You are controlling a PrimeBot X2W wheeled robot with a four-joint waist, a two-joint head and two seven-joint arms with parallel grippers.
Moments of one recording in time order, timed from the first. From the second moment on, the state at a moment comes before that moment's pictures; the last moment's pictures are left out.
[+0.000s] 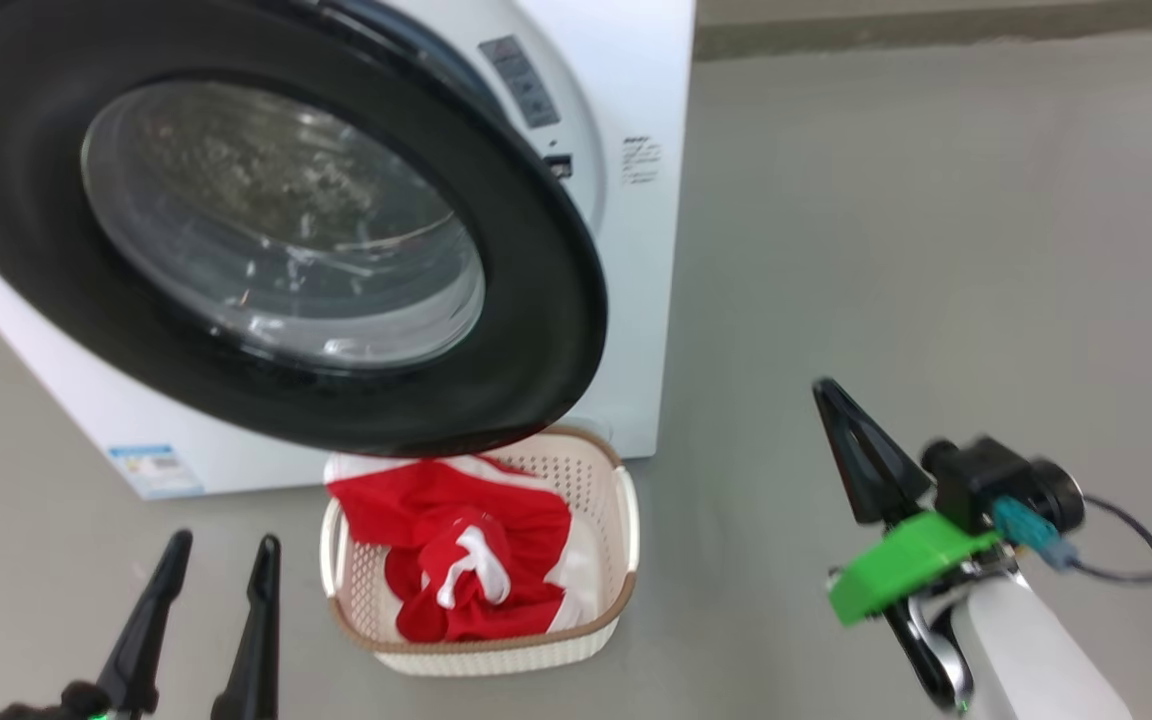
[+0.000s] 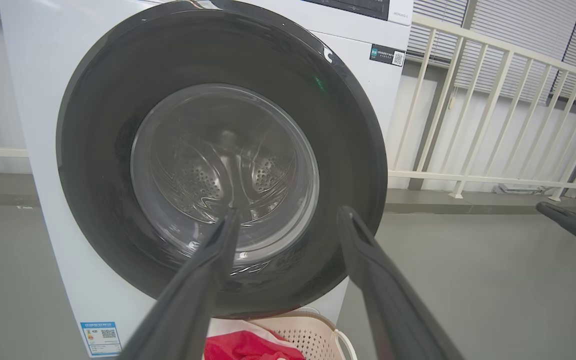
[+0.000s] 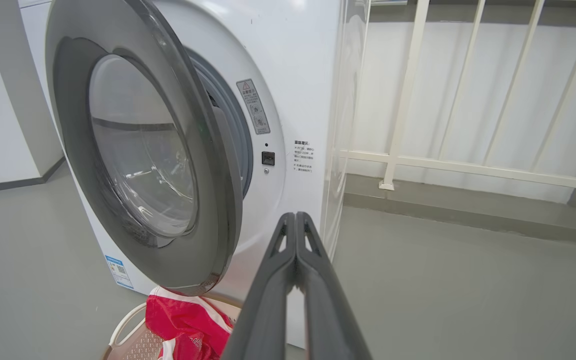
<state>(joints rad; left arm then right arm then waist) 0.10 0.21 -0.03 -0.10 -0.40 -0.06 -0.25 -0.27 -0.05 0.15 0.40 0.20 0.13 -0.26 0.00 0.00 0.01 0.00</state>
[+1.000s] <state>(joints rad) -0.06 0.16 -0.09 -0.06 -0.39 -0.09 -0.25 -0.72 -0.06 0.32 0.67 0.23 0.13 -0.24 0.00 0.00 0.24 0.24</state>
